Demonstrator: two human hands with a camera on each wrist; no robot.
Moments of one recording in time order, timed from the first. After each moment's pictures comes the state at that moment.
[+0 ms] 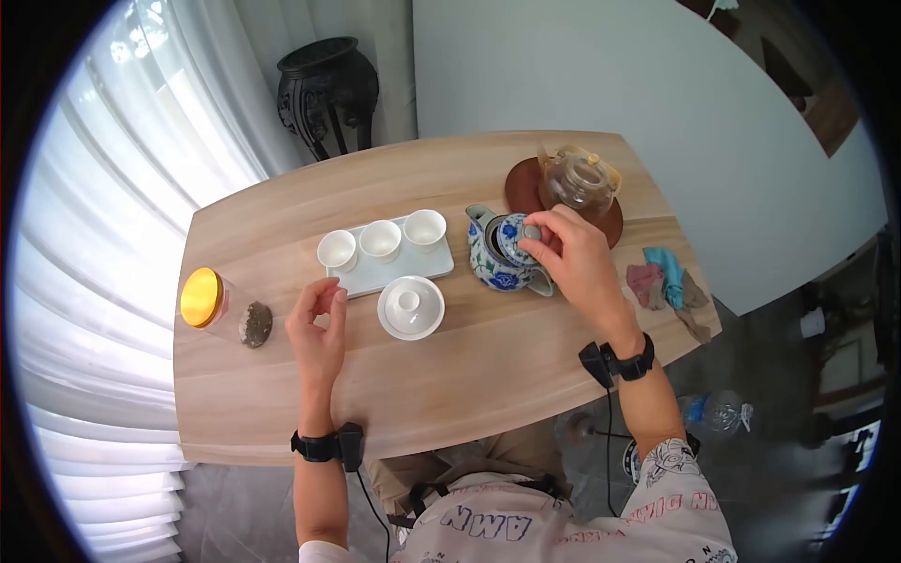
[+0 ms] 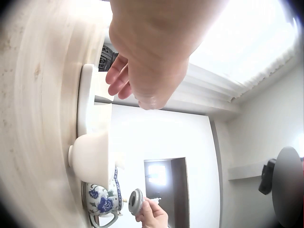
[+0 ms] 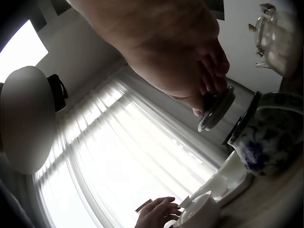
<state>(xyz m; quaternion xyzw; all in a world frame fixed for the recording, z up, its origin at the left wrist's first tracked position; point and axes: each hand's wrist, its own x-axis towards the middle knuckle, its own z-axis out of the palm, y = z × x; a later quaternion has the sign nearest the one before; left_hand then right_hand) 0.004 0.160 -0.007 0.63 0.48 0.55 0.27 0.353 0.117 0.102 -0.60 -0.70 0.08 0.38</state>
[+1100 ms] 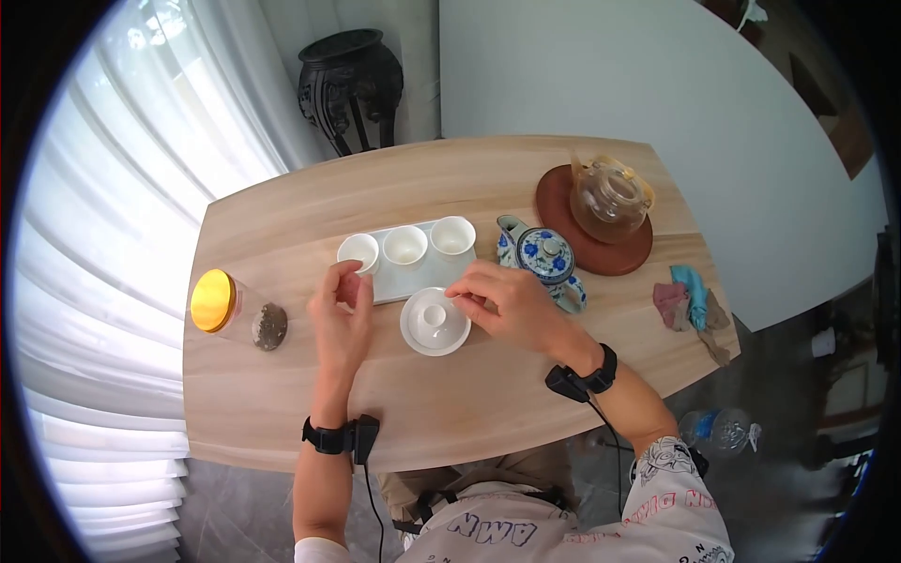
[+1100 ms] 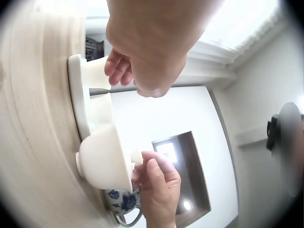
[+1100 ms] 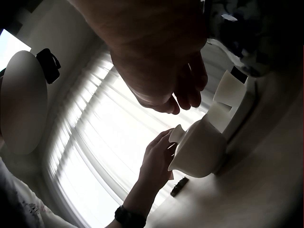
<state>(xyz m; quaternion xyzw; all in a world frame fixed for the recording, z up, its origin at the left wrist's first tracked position) 0.017 0.187 0.003 0.64 0.52 0.50 0.26 0.281 0.152 0.045 -0.41 -0.80 0.19 0.39</state>
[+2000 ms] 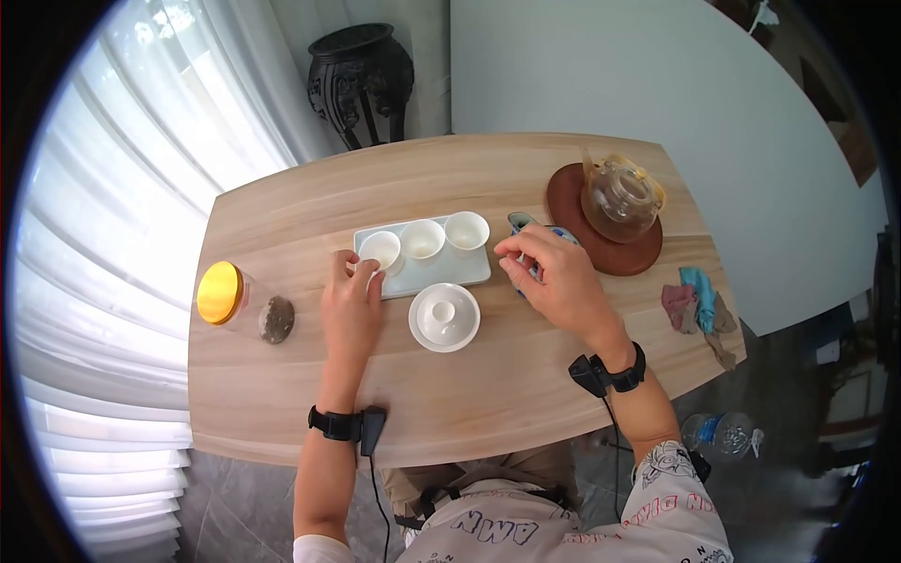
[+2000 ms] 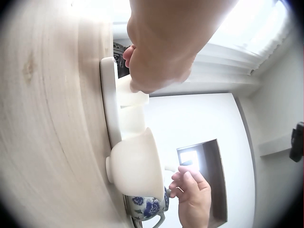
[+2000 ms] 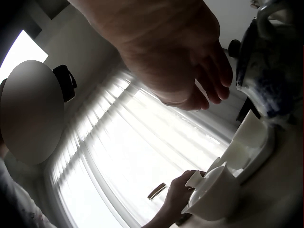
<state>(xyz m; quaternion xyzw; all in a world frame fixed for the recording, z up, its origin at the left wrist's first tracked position) 0.015 0.199 -0.013 0.74 0.54 0.39 0.01 0.307 0.151 0.076 -0.51 -0.76 0.14 0.38</state>
